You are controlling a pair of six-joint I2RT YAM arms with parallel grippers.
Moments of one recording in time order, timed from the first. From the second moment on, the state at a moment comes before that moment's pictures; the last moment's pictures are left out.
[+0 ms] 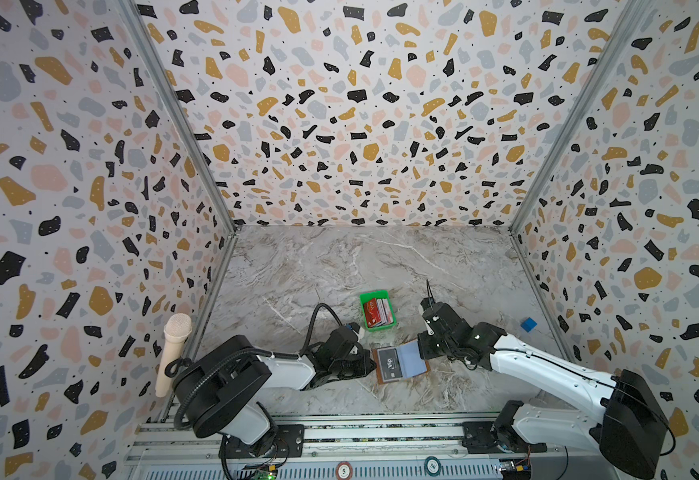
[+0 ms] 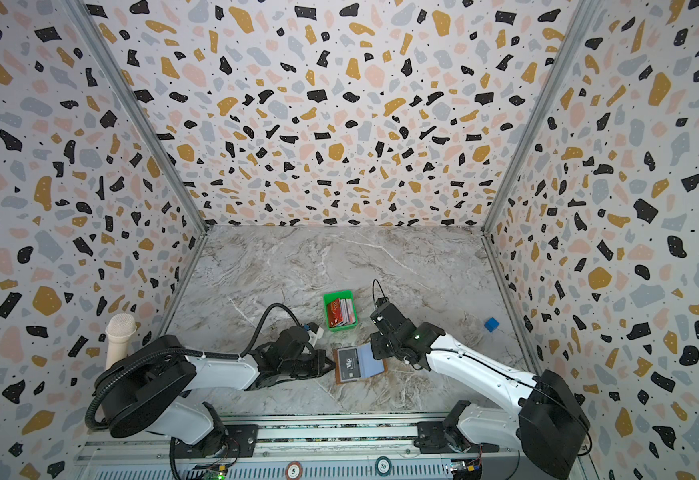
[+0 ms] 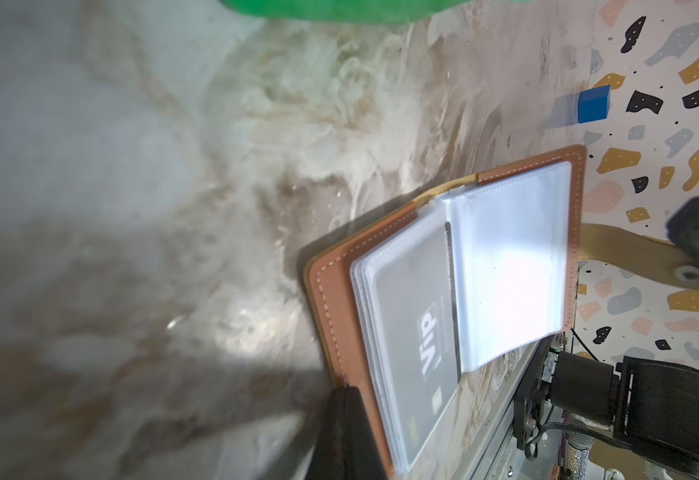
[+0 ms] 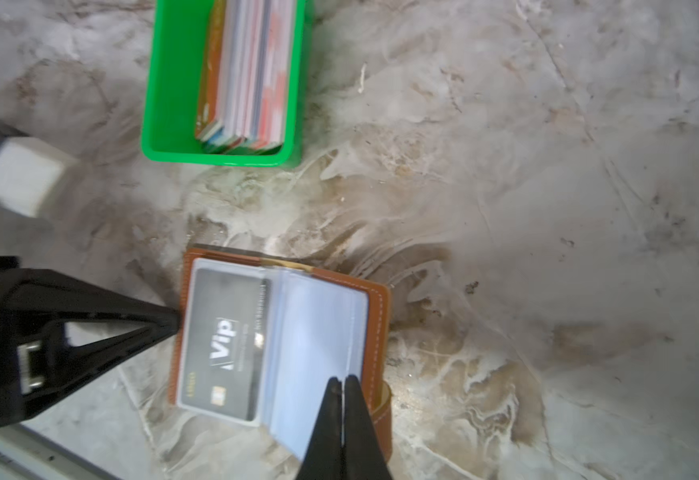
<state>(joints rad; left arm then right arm) -0.84 1.53 0.43 0.31 0.35 -0.92 0.81 1.18 0.75 -0.57 0.05 0.49</state>
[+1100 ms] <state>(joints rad) -0.71 1.32 0.49 0.25 0.34 -0.89 0.95 1.26 0.90 -0.42 -0.17 0.44</state>
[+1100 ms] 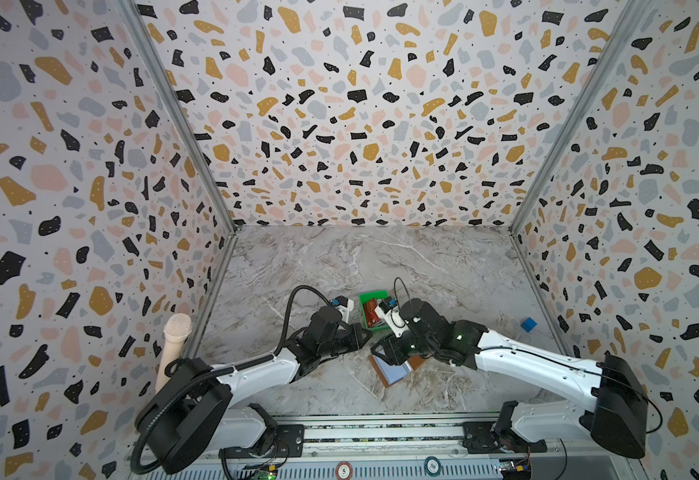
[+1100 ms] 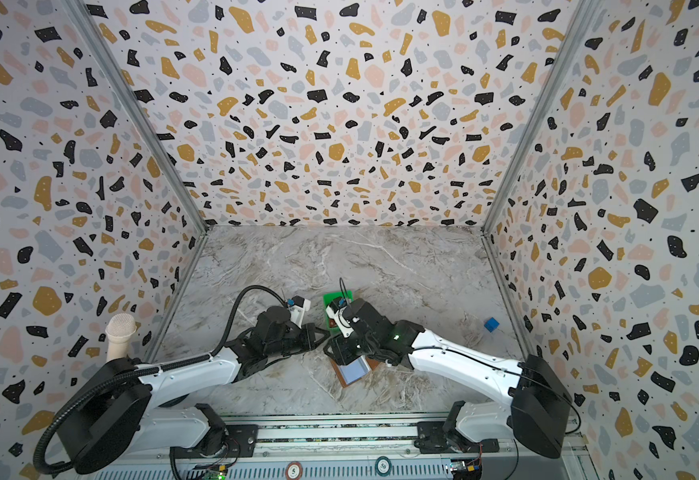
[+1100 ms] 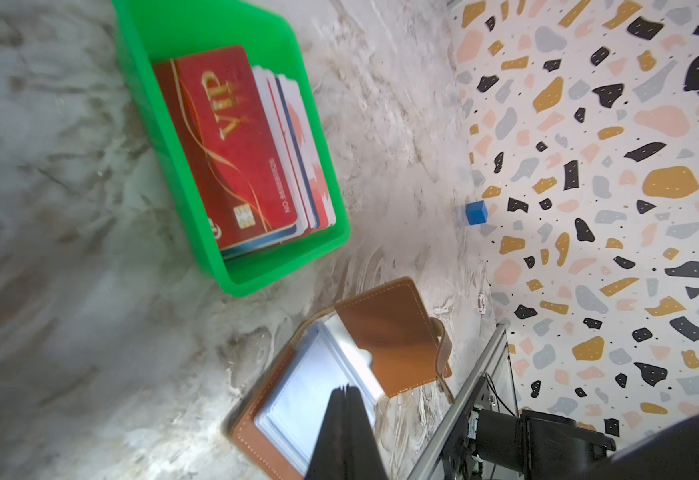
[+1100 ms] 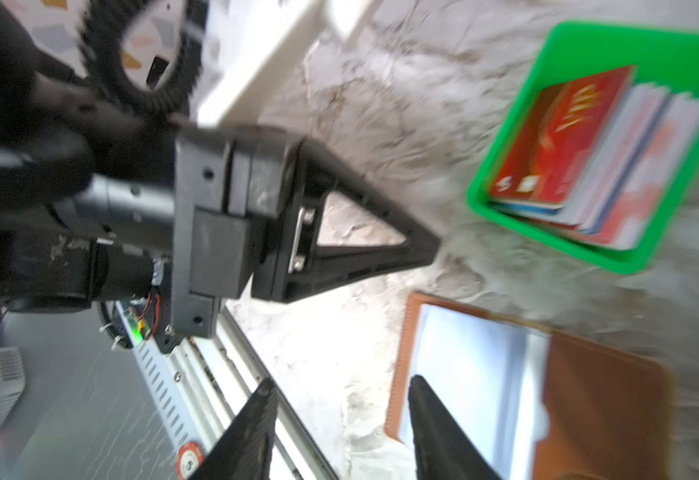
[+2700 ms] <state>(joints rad) -0.79 1.61 0.47 0.39 0.39 -0.88 0.86 1.27 0.81 -0.47 -0.20 0.36</state>
